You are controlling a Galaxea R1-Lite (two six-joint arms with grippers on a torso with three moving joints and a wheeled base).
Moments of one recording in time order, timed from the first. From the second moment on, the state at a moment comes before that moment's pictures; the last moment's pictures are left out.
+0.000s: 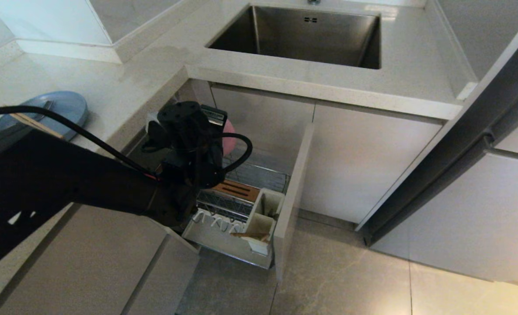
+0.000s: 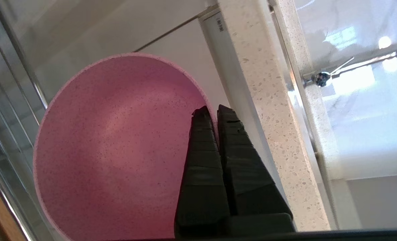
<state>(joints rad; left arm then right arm) -0.54 2.02 -1.19 -1.09 0.69 -0.96 0.01 0.00 0.00 -0.03 0.00 0.00</state>
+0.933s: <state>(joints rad) -0.47 2.16 -1.21 -1.08 0.61 -1.13 0.01 0.00 0.00 -0.03 0.00 0.00</state>
